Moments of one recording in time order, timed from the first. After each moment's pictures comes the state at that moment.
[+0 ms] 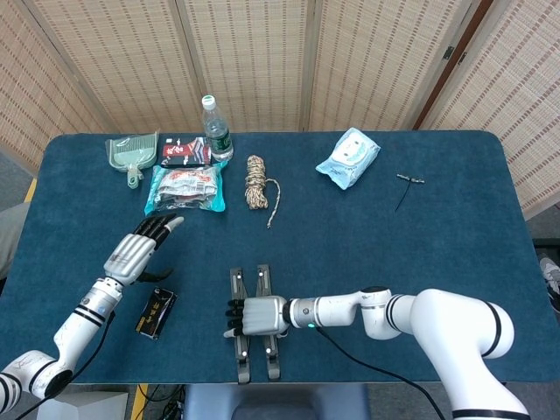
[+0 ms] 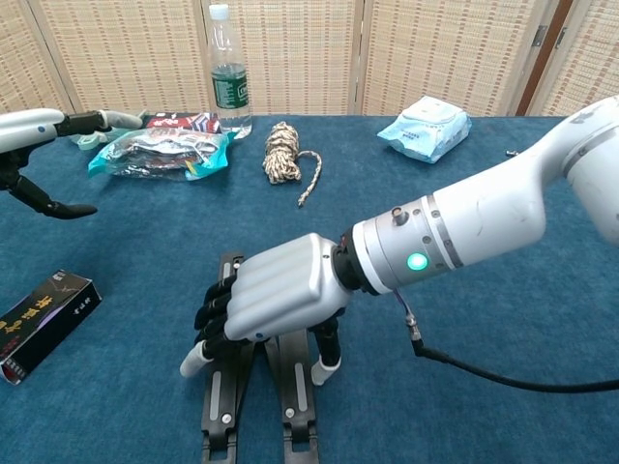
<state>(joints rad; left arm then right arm) -0.61 -1.34 -0.07 -1.36 1.44 1.04 -0.20 1.37 -1.67 -0.23 -1.15 -1.94 0.75 0.28</state>
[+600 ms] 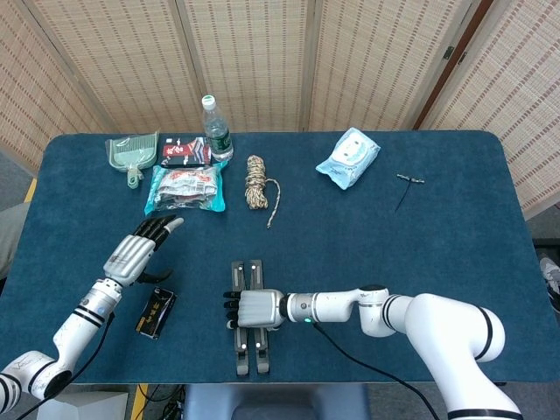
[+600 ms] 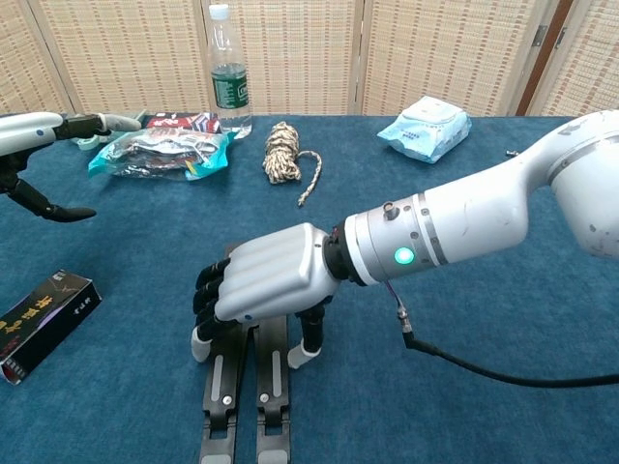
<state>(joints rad) -0.61 -1.35 -0.07 -1.35 1.45 1.04 -0.22 1.34 -1.72 -0.21 -1.05 -1.92 0.80 0.29</state>
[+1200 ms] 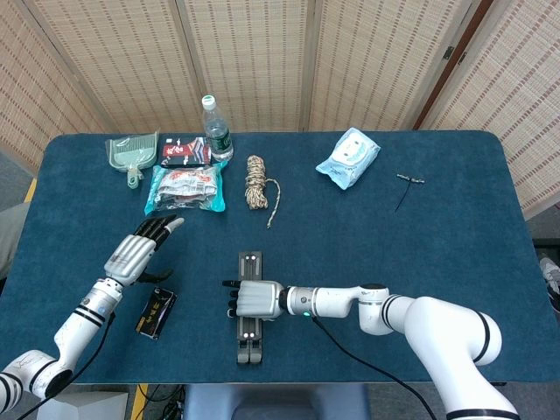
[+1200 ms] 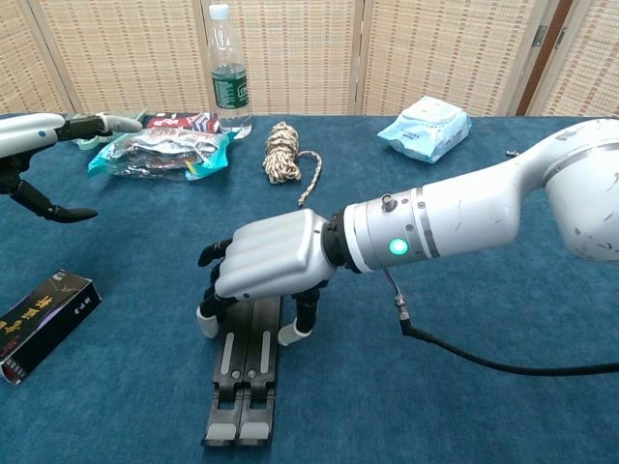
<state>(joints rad) -0.61 -1.36 -0.07 -1.33 1.45 1.04 -0.23 1.31 -1.76 -0.19 -0.98 -1.89 0.83 0.27</state>
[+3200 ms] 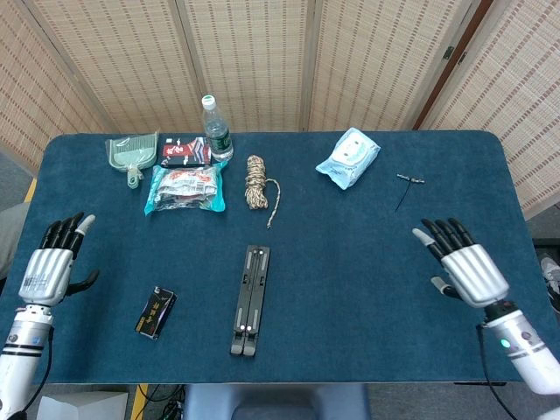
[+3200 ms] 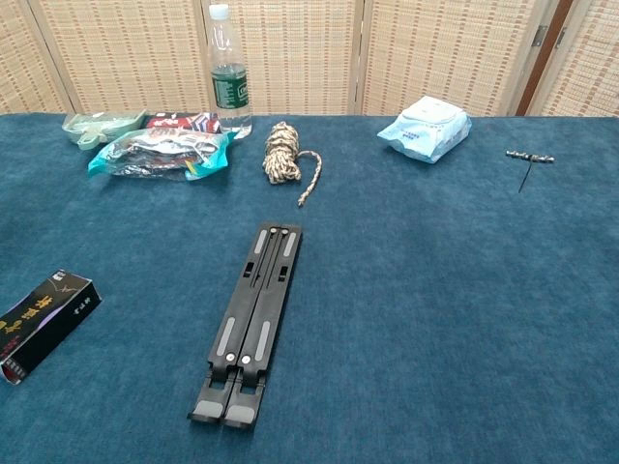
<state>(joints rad) -0.35 -1.21 -0.07 -1.46 1.34 1.35 0.02 0.46 -1.05 -0.19 -1.56 -1.46 1.42 -0.08</state>
